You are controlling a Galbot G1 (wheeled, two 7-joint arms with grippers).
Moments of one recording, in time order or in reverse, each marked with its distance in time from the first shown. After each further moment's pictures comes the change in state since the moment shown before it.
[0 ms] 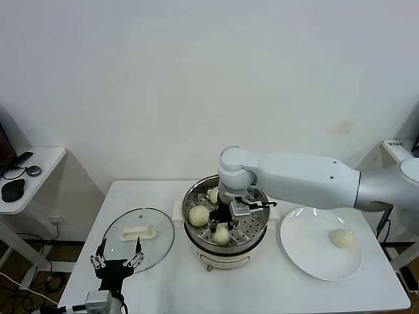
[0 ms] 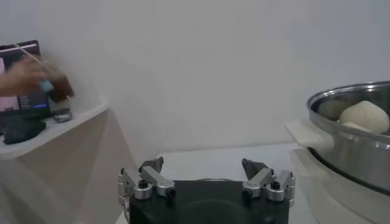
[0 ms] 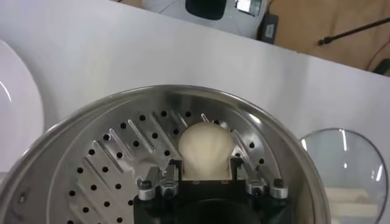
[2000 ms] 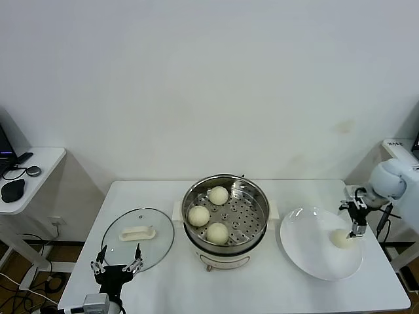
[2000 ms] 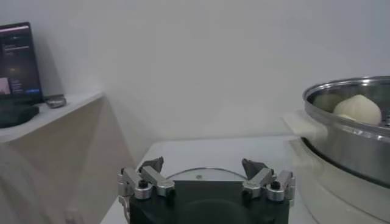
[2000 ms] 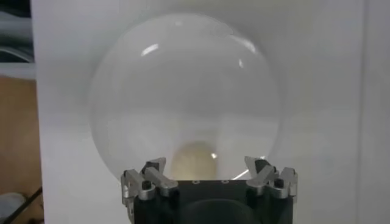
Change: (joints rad) left arm 0.014 -0.006 -0.027 0.021 -0.040 0.018 0.028; right arm -0.574 -0.575 0.702 -0.331 -0.012 -0.820 -0.167
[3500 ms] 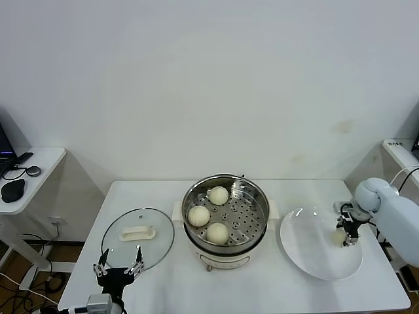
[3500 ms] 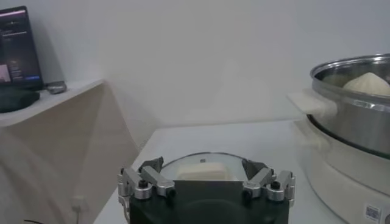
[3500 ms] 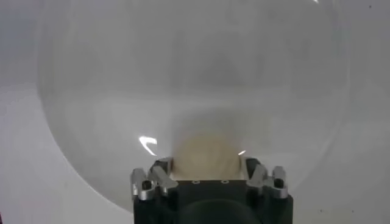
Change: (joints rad) left arm -0.010 0.003 0.001 0.035 0.004 0.000 0.001; right arm -0.111 0.149 0.132 -0.205 -0.171 0.053 0.016
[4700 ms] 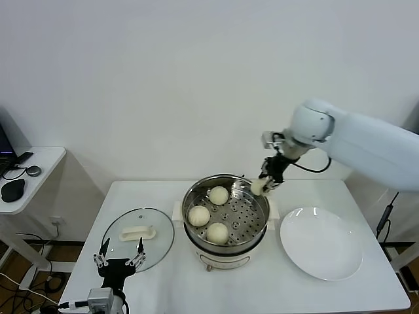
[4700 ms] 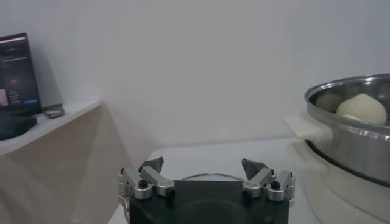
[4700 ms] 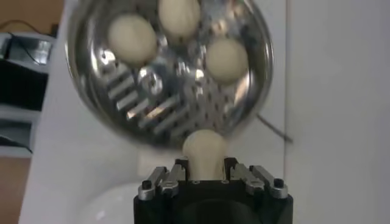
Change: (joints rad) left arm -0.028 0.021 0.022 -0.029 0.016 -0.005 -0.014; right arm 0.801 0.183 -0.743 0.445 0.777 -0.440 0.084
